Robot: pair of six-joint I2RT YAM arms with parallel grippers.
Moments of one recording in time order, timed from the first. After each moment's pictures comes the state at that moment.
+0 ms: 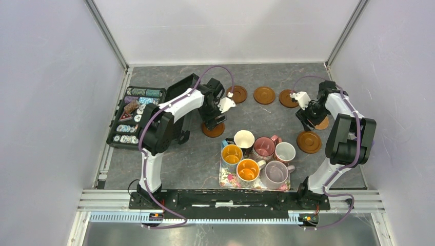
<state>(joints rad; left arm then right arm) -0.56 2.06 1.62 -0.90 0.13 0.60 -0.23 1.75 1.23 -0.84 -0.21 -0.96</state>
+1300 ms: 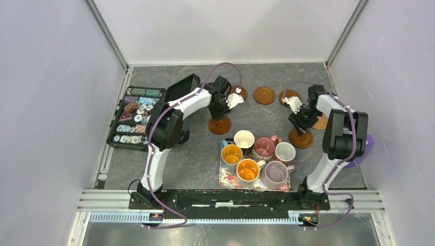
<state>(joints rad) -0.59 2.19 1.73 -0.76 0.12 0.63 -0.17 1.83 1.18 -0.80 -0.17 -0.91</state>
